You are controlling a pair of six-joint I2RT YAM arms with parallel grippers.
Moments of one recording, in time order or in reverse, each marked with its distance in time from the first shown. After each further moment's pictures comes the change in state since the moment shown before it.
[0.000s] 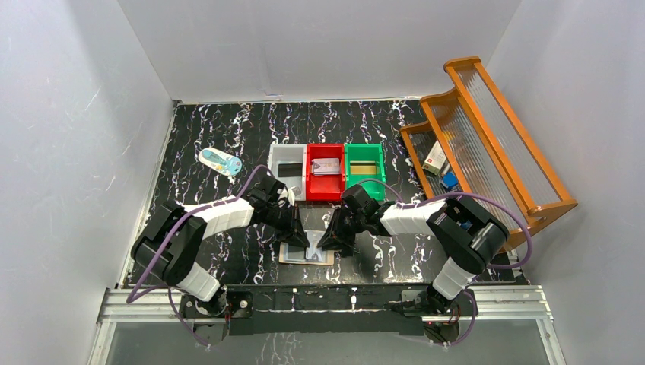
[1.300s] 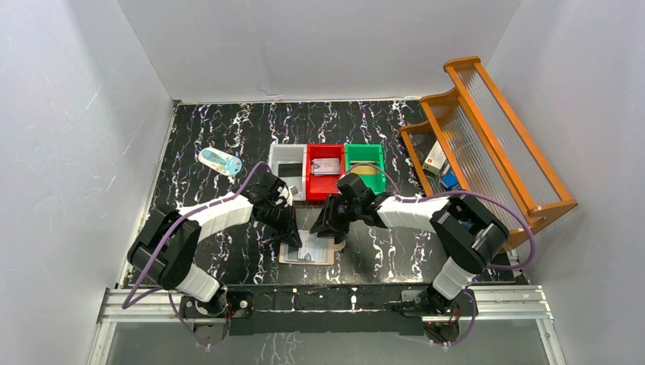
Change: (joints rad) left arm 0.000 -0.032 0.060 -0.186 -0.143 0.098; right arm -0.008 -0.014 0.110 -0.030 0.036 -0.104
